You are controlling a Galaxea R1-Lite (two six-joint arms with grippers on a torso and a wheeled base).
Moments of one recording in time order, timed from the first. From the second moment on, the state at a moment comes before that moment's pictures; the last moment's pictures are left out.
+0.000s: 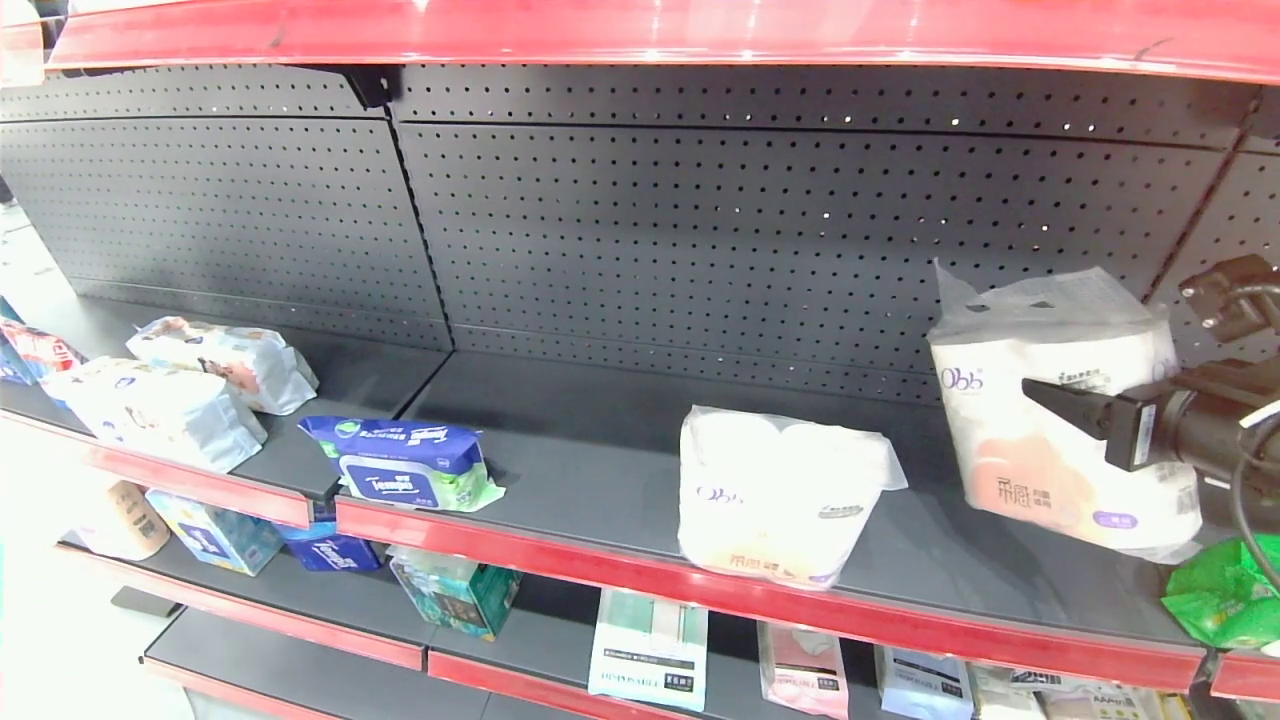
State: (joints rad) left arm 0.28 0.00 0.00 0.00 -0.01 -0.02; right arm -0.03 1.40 -0.59 -0.56 0.21 -0.21
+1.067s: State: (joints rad) left arm 0.28 0.00 0.00 0.00 -0.01 0.00; right arm -0.02 1.85 -0.78 -0.87 0.78 -0.21
